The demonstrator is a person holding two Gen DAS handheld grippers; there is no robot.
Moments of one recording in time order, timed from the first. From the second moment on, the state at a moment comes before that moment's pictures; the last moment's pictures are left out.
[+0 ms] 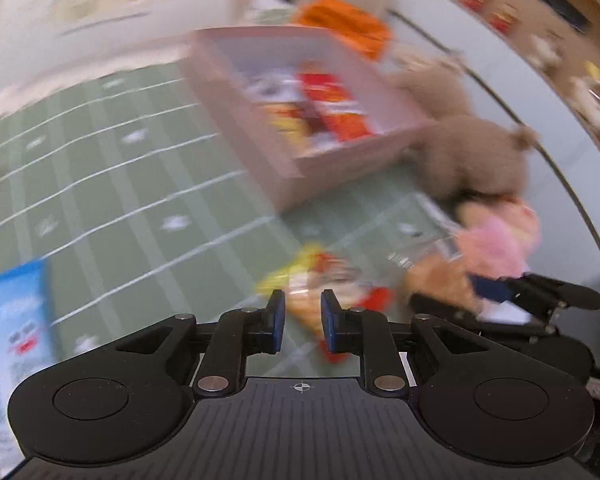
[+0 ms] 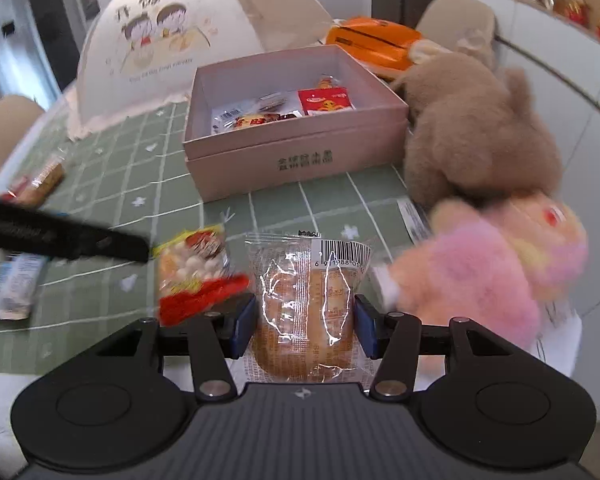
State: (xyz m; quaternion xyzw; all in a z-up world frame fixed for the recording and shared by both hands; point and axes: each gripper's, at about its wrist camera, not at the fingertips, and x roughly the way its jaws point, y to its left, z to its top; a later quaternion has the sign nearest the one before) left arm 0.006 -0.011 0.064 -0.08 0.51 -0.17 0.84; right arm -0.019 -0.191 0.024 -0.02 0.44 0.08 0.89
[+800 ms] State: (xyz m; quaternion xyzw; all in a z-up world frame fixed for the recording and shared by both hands) left arm -0.043 -0.008 0.082 -0.07 0.48 -0.03 0.88; right arm 0.002 -0.200 -0.006 -0.03 0.42 0.17 0.89
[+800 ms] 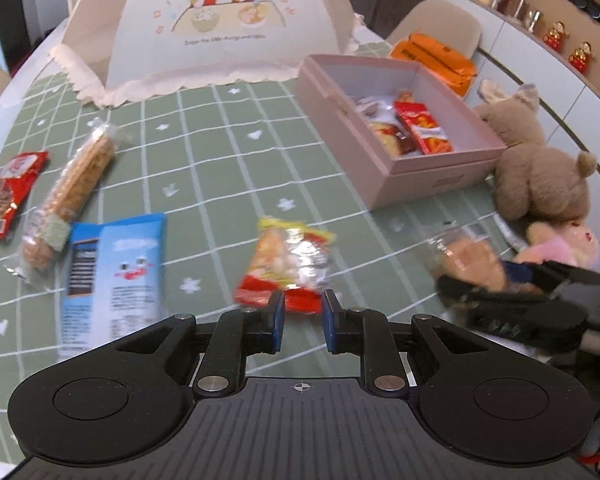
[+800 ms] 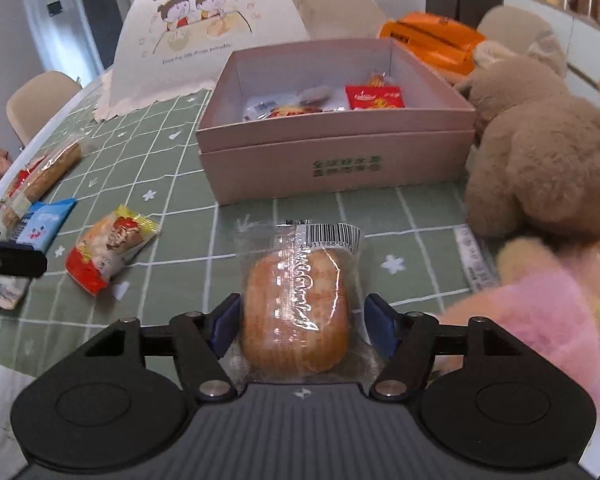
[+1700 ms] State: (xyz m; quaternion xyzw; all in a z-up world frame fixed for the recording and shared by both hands) left arm 0.002 -0.051 0.043 0.07 0.48 -0.05 0.88; right arm 0.014 -0.182 -0.013 -0.08 0.41 0.19 0.89
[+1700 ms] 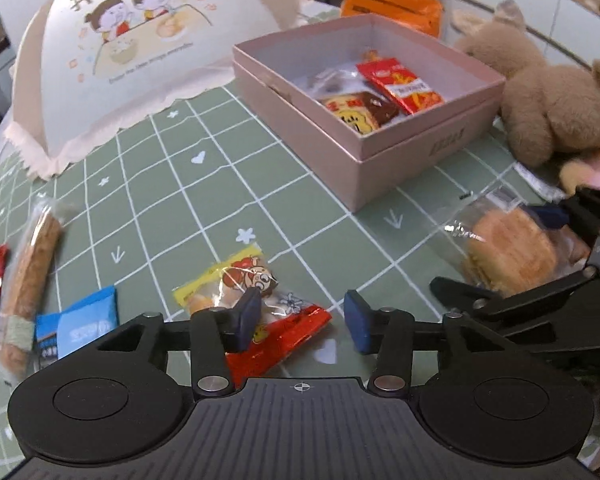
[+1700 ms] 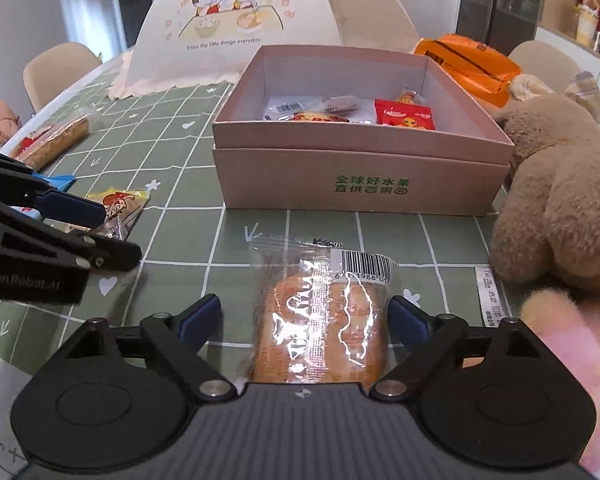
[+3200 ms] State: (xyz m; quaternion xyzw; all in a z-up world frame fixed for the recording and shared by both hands) left arm 0.005 -0.044 0.039 0.09 0.48 -0.01 0.87; right arm 0.001 -0.180 -0.024 -0.06 0.36 0.17 0.91
